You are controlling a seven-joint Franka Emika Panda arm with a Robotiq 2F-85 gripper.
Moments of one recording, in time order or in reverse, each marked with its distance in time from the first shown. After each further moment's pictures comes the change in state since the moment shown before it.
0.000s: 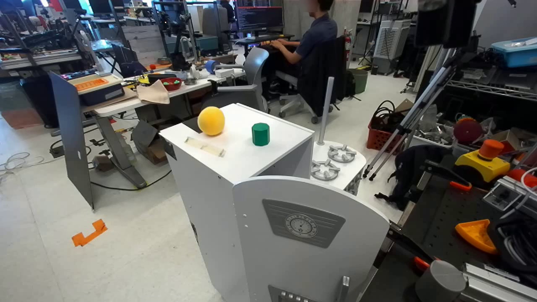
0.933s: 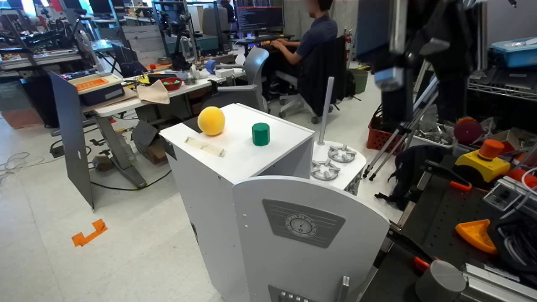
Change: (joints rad) arm 0.005 0.159 0.017 -0.016 0.212 0.038 0.132
